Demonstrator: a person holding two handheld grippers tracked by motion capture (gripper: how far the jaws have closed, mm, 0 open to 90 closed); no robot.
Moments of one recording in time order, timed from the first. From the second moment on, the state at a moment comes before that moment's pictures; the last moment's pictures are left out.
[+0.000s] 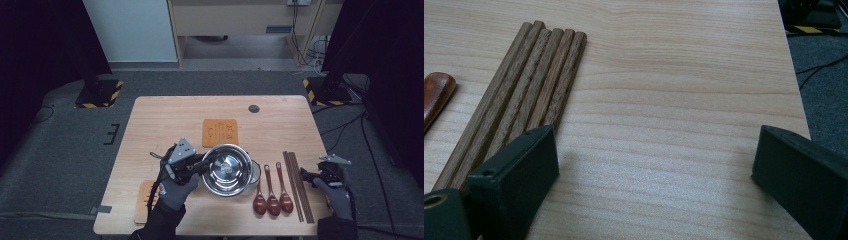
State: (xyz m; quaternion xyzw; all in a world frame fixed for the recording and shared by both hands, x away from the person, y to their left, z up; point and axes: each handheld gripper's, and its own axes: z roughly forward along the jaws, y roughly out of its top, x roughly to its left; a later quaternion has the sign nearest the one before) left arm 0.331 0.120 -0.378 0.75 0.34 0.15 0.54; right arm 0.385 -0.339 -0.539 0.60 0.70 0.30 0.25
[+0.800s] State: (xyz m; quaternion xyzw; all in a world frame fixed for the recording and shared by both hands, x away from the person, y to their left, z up) left arm 0.374 0.100 -0.361 0.75 0.35 0.16 0.54; right arm 0.384 -0.339 -0.539 0.60 0.70 0.30 0.25
